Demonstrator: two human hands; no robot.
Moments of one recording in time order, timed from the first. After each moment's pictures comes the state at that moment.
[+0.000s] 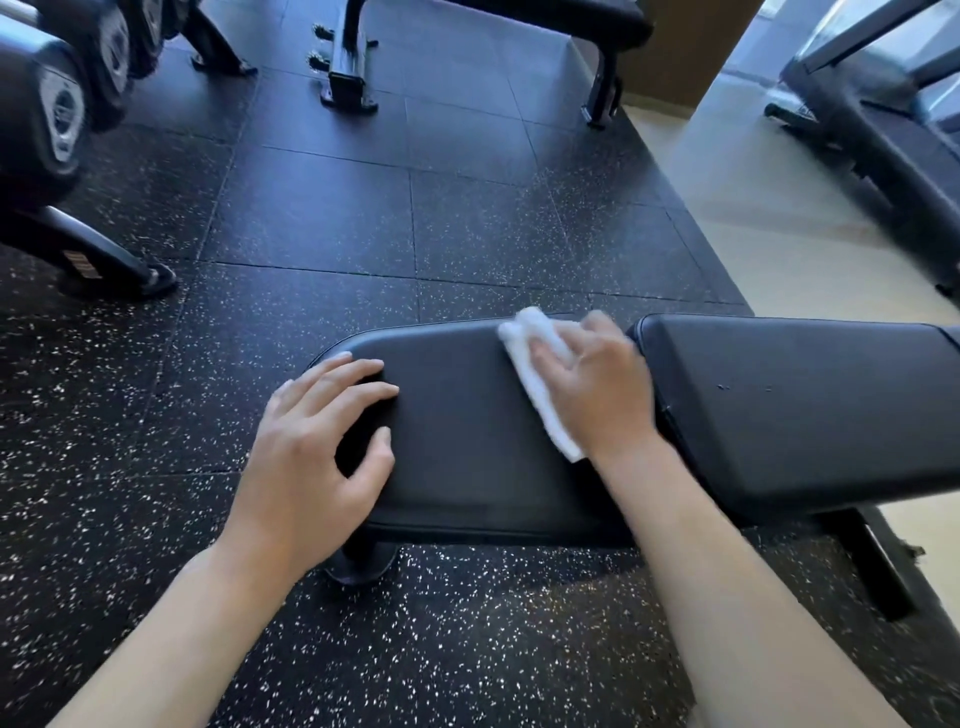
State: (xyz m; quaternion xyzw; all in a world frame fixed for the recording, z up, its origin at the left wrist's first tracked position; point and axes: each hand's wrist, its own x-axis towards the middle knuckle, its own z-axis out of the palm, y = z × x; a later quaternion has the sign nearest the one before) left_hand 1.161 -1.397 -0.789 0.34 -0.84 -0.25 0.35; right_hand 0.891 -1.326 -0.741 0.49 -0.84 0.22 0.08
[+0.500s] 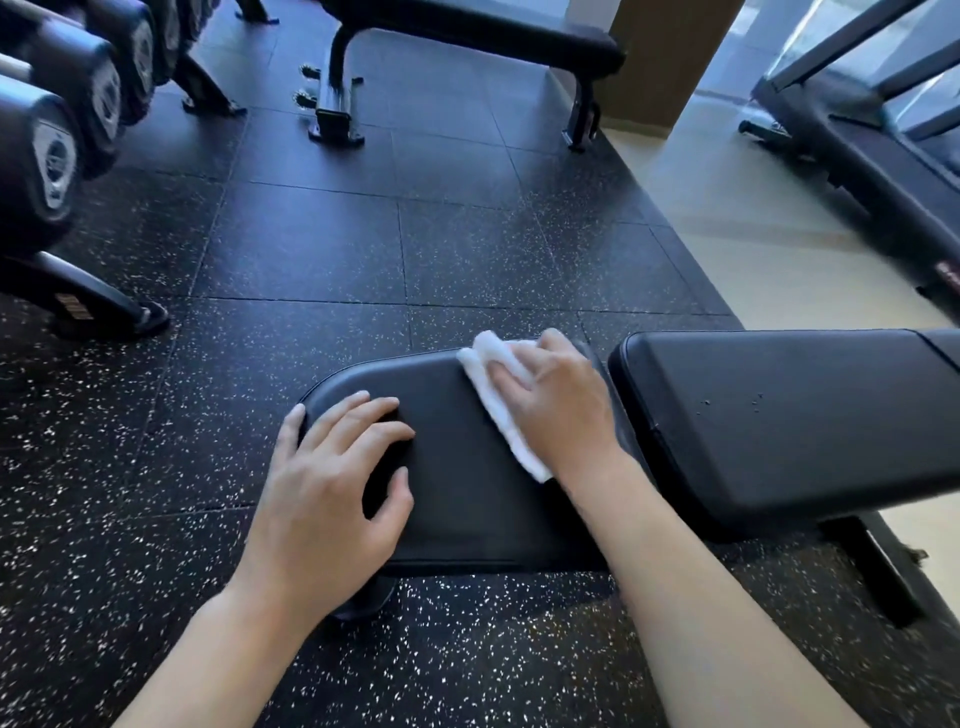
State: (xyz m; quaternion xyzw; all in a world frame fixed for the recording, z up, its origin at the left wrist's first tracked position) left_hand 1.151 -1.387 -0.784 0.34 -0.88 -0.18 0.29; right_hand 0.911 -1.341 -0.739 0.52 -0.83 0.22 0.03
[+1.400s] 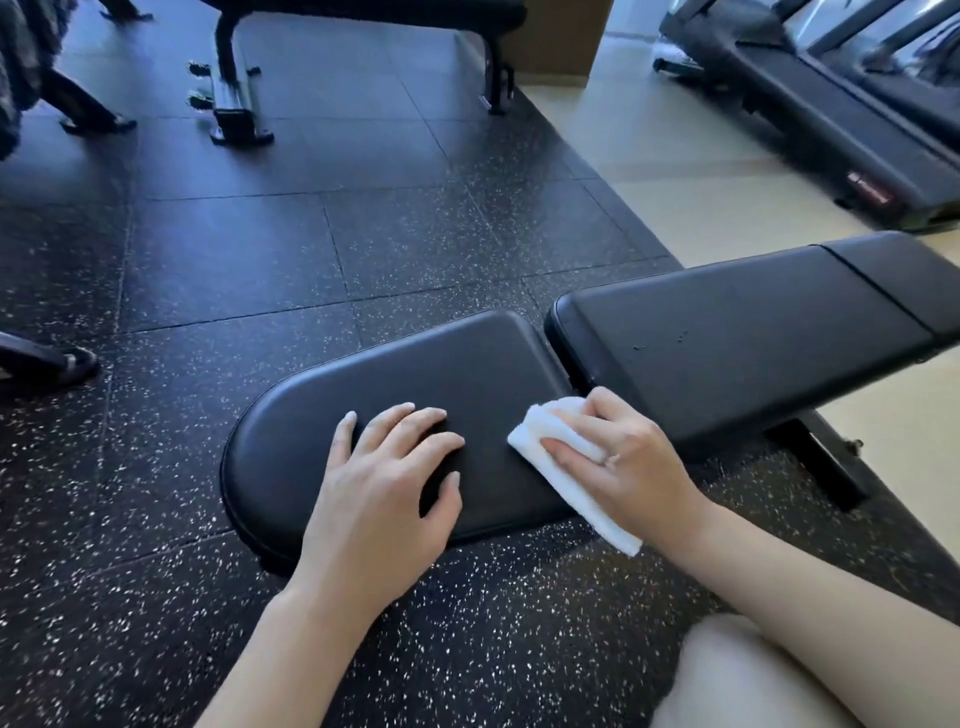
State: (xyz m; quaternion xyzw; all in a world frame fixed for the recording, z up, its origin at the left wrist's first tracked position) left_hand 1.100 -1.353 -0.769 0.25 -0.93 -0.18 0.22; right_hand 0.879 -1.195 -0.743 0.52 -0.81 0.29 -0.02
